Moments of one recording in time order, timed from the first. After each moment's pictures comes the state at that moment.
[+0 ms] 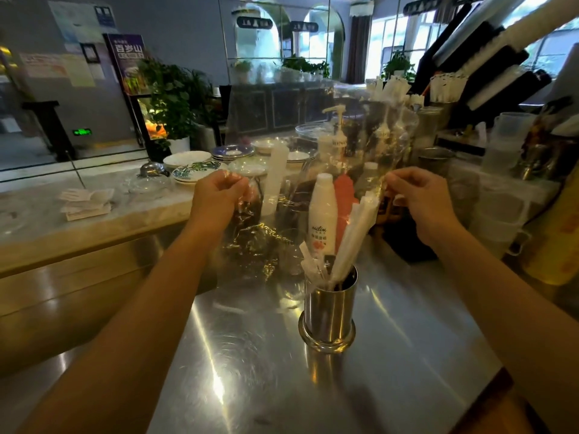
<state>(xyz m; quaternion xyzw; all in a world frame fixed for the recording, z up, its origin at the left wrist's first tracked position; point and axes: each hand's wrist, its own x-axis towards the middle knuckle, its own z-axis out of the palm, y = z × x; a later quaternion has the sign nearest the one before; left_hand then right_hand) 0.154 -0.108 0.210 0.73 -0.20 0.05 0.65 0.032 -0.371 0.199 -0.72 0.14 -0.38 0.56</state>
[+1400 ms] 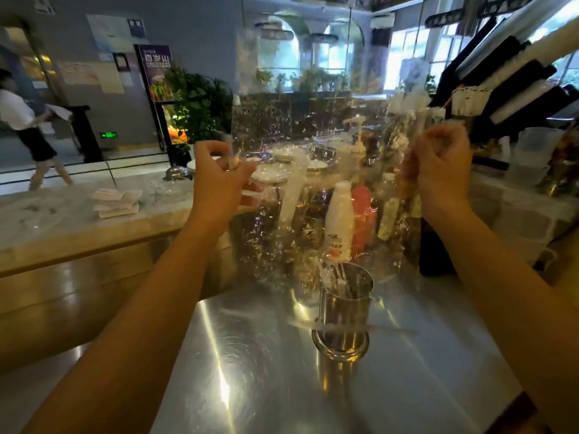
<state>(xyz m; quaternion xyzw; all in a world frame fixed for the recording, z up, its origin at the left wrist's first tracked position) 0.142 -0.083 0.241 0.65 -0.22 0.12 0.72 0.038 -0.334 0.251 -0.64 0.03 -0.51 0.58</state>
